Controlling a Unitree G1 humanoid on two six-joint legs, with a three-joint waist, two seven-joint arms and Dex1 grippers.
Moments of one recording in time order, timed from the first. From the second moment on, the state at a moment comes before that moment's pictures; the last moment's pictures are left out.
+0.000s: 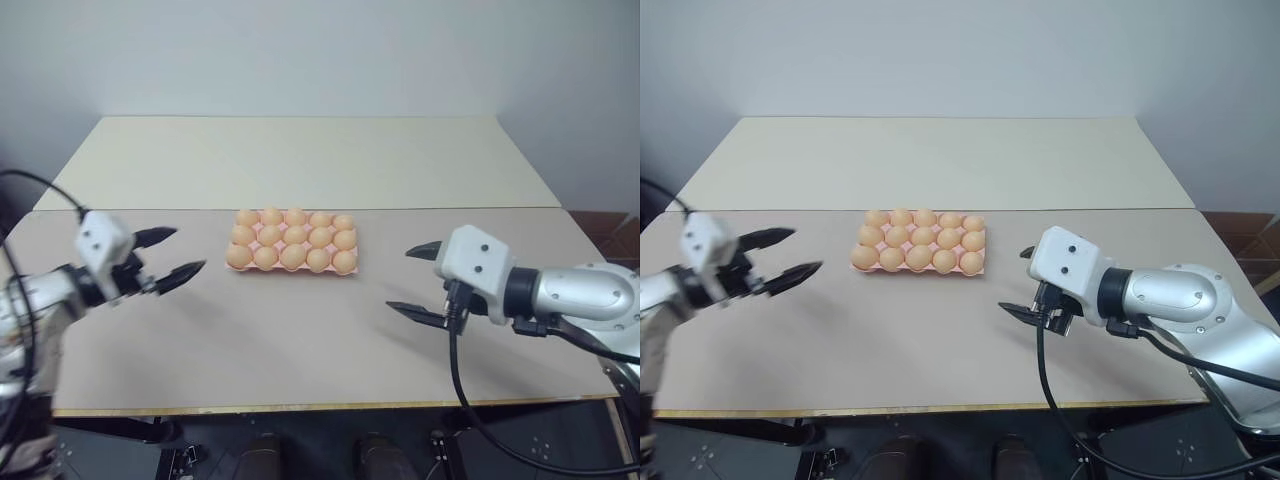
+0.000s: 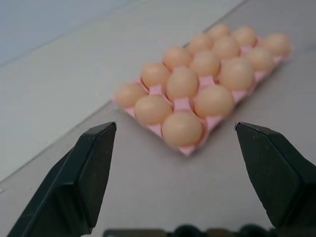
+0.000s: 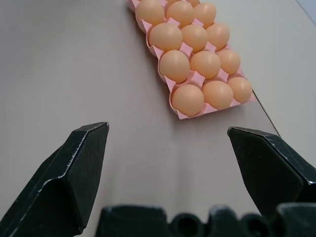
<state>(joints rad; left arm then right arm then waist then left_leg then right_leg) -0.12 0.90 0.40 -0.05 -0.46 0.27 -1.05 -0.38 -1.02 -0.05 -0.77 0.52 0.88 0.76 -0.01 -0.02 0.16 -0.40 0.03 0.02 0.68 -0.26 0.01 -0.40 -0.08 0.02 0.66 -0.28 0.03</state>
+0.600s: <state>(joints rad) 0.21 0.99 0.76 -0.30 -0.57 0.42 -1.19 -0.36 -1.13 -0.18 -0.58 0.53 0.71 1.02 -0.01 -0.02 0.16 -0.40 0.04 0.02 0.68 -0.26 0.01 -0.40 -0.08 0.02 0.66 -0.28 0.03</state>
